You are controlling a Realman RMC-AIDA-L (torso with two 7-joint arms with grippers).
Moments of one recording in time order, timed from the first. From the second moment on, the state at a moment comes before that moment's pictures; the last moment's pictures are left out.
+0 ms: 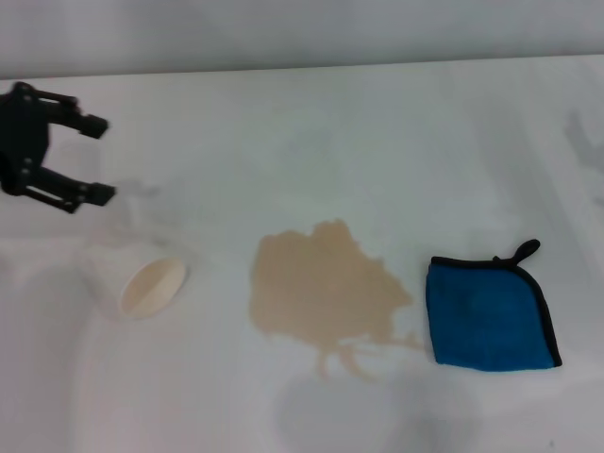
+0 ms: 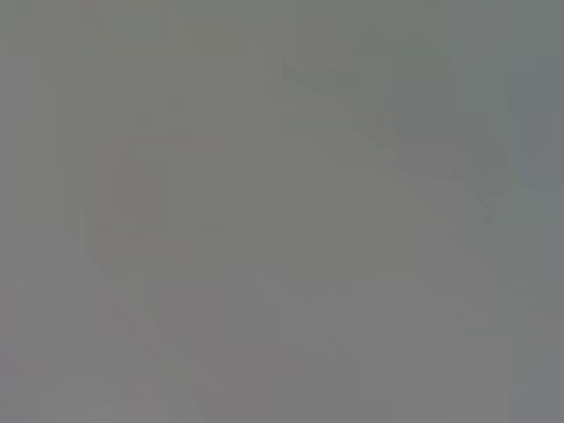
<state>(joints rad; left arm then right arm) -1.15 -1.86 2.85 -0.65 0.20 1.82 -1.05 0.41 2.02 -0.57 -0.08 2.37 1.19 -2.57</state>
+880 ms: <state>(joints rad) -1.37 -2.06 2.85 -0.86 0.62 1.61 -0.65 0.46 2.03 -0.55 0.04 2.38 1.18 -2.58</state>
